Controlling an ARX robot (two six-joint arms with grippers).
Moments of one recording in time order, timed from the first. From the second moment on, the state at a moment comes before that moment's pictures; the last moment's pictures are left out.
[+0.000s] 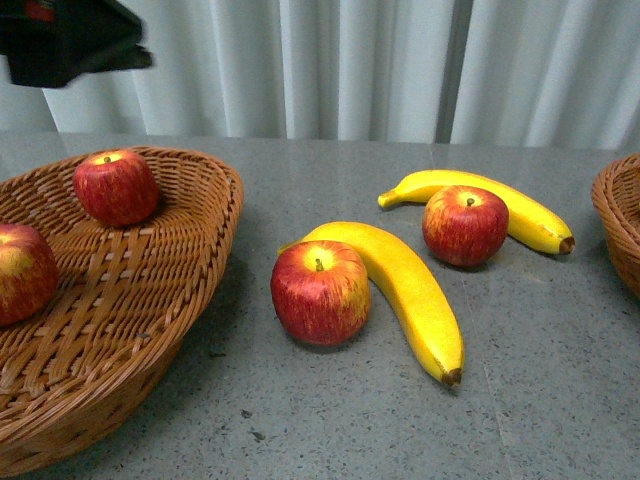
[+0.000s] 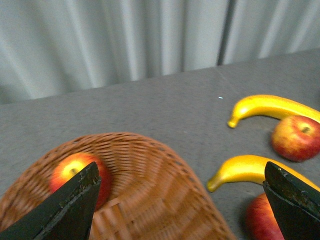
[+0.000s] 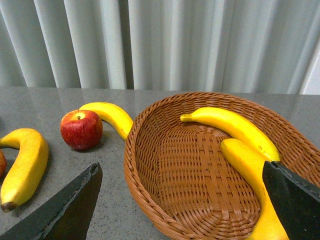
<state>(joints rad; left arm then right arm) -0.17 1.24 0.75 0.22 0.16 0.09 0.00 0.00 0.01 -0.01 0.00 -0.01</state>
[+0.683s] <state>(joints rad) -0.40 1.58 0.92 0.00 0.20 0.28 0.00 0.00 0.01 -0.01 0.00 -0.01</state>
